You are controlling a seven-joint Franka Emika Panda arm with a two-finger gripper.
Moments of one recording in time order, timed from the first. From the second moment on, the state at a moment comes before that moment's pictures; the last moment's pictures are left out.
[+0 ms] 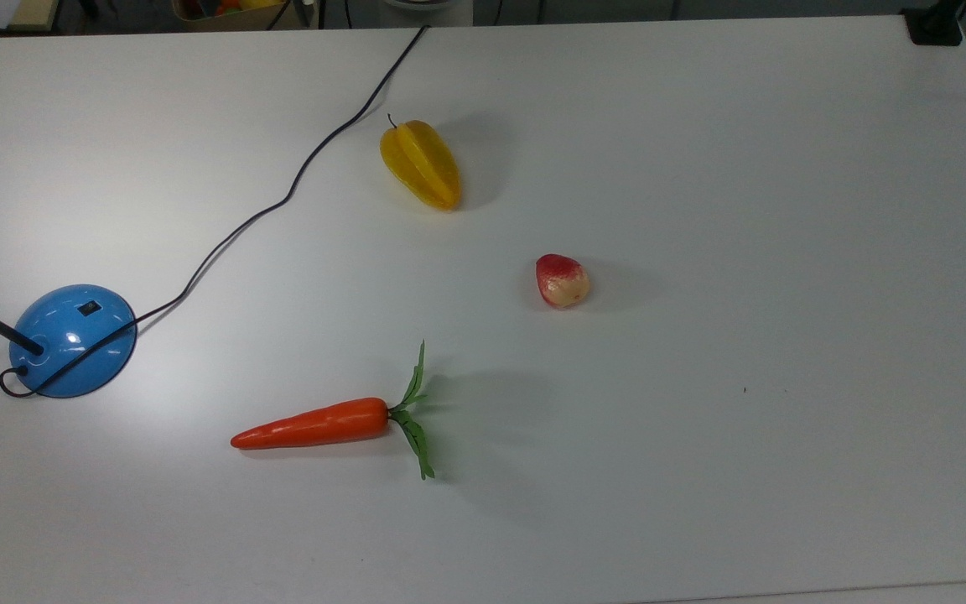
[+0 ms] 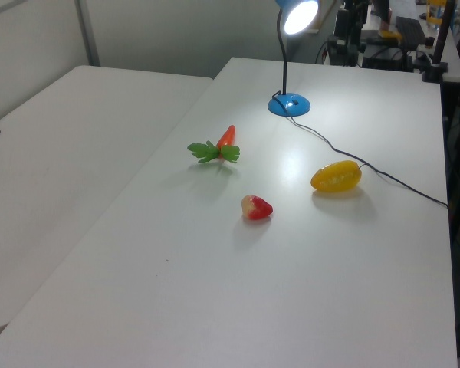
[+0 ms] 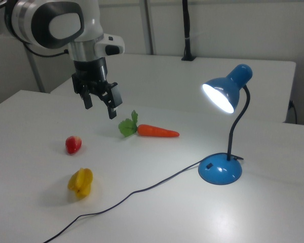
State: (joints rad) arm -0.01 -0.01 -0.14 -1.66 0.04 1.65 -0.05
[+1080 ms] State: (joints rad) arm -0.02 -0.01 -0.12 -1.65 0.06 1.62 -0.06
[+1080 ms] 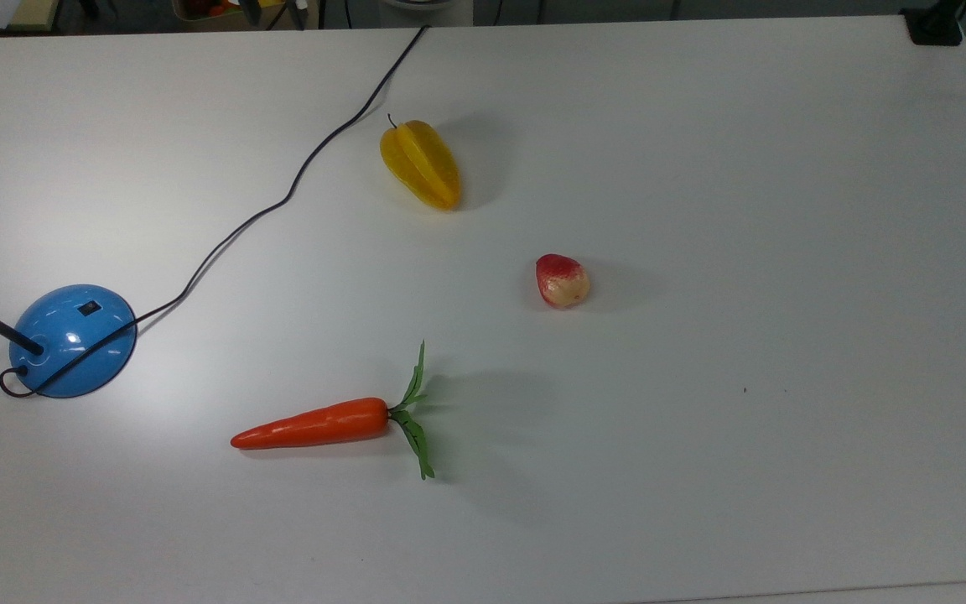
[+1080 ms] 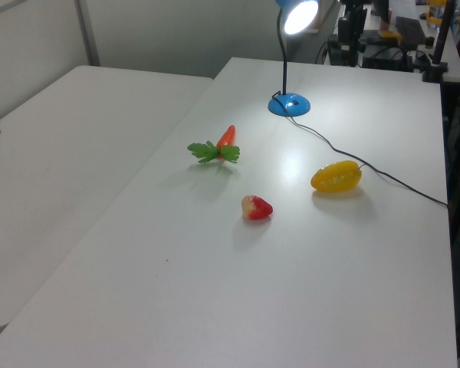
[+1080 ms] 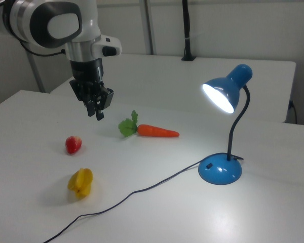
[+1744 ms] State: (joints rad) arm -0.05 -0.01 -0.13 -1.71 0.08 1.78 0.13
